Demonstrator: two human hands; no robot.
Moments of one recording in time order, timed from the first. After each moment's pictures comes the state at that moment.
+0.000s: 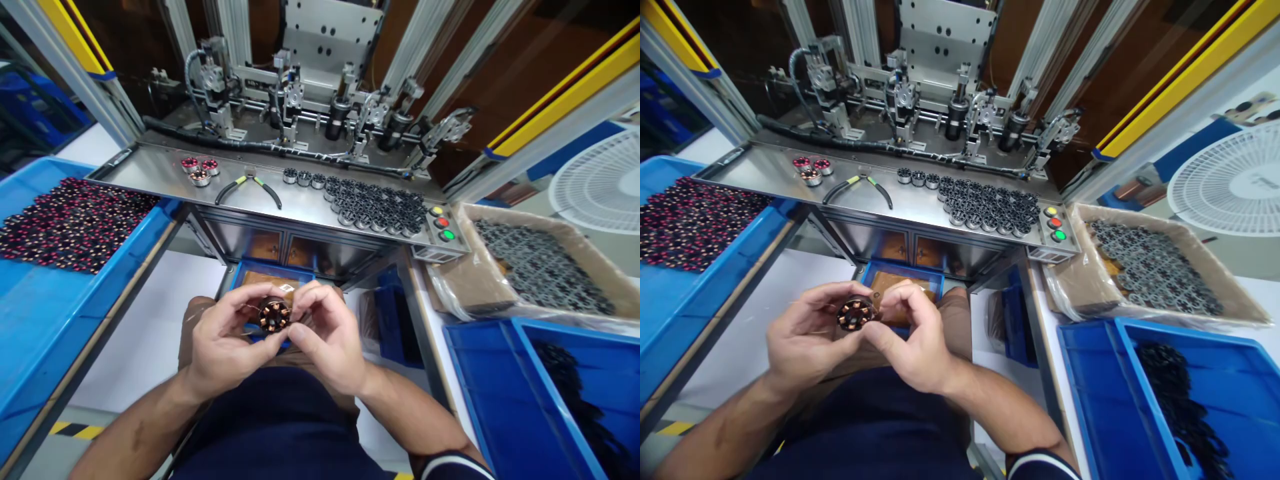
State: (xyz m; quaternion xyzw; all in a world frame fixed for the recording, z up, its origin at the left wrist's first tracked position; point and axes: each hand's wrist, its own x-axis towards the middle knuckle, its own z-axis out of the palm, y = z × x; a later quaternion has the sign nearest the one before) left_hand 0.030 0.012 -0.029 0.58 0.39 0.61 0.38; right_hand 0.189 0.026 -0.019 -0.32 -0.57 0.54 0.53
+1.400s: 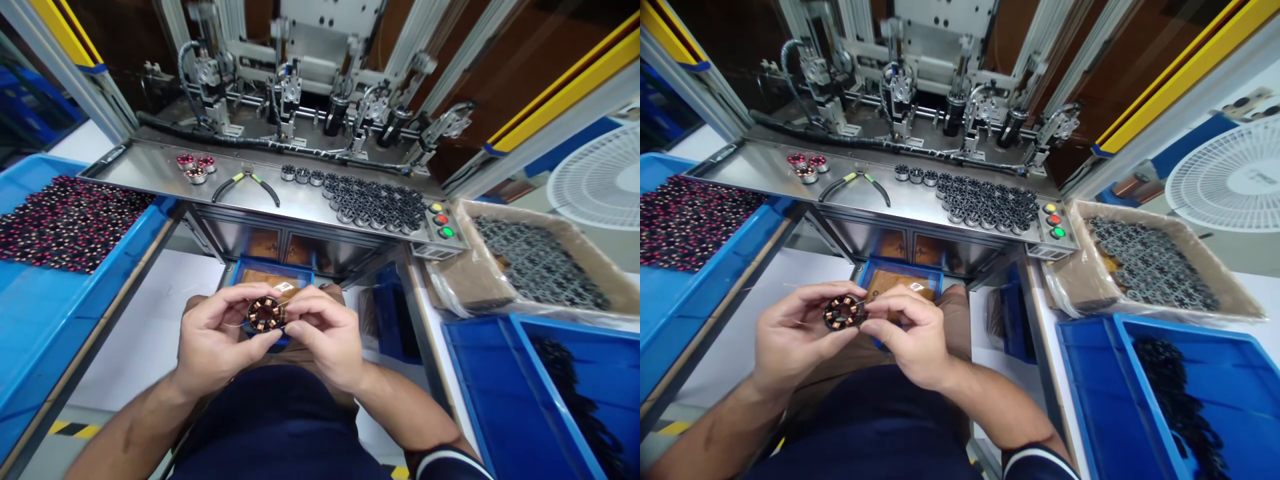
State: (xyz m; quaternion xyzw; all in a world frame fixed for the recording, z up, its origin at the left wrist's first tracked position) left_hand 0.020 0.015 -0.016 0.57 0.38 0.59 0.43; right_hand 0.184 0.029 -0.022 -0.30 -0.56 0.52 0.58
